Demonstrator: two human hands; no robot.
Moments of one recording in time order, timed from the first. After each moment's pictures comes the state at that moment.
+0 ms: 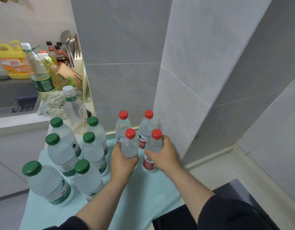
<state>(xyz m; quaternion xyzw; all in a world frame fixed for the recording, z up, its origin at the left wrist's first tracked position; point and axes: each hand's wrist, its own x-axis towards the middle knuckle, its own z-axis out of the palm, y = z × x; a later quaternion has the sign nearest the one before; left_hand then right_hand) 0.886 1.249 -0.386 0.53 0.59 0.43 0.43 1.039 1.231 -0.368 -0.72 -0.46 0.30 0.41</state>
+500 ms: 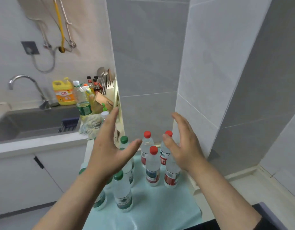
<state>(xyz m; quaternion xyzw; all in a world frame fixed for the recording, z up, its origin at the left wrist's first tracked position) 0.786 1.192 -0.180 0.71 0.45 0.51 0.17 1.014 1.193 -0.203 -0.56 -0.68 0.10 0.46</state>
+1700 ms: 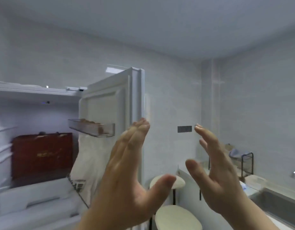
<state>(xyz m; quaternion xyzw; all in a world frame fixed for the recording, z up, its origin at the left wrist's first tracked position) 0.425 0.557 0.082 0.47 0.61 0.38 -0.51 0.462 0.762 0.068 0.18 -0.76 0.29 0.56</state>
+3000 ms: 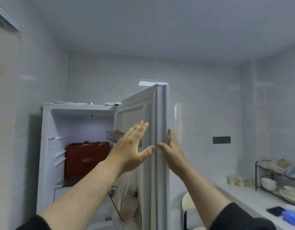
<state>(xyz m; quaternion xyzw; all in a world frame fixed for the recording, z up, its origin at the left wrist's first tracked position) 0.307 0.490 0.129 0.32 0.84 0.21 -0.38 0.287 0.677 0.106 0.20 -0.76 0.57 0.26</state>
